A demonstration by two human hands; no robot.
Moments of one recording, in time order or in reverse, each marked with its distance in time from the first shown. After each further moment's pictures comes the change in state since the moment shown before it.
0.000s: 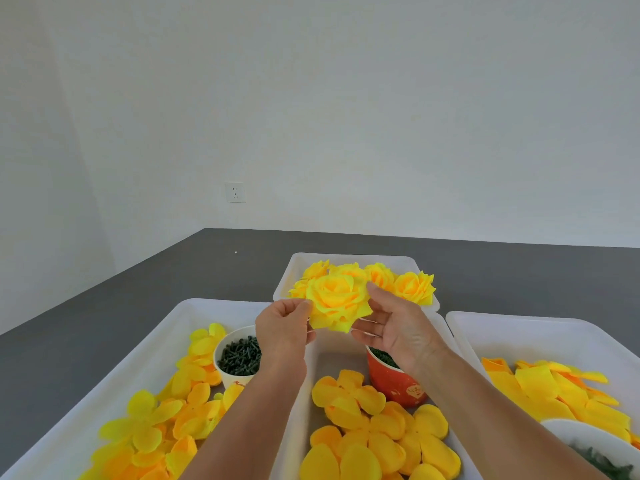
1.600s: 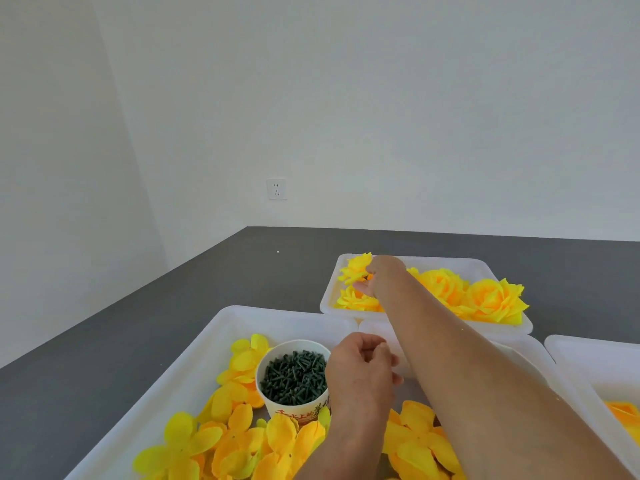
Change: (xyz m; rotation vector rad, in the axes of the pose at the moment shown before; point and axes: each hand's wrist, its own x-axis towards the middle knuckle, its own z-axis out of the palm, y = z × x) left_hand -0.001 -0.019 0.004 0.325 -0.122 0.043; right_hand 0.173 0.000 0.092 -0.475 0.292 0.201
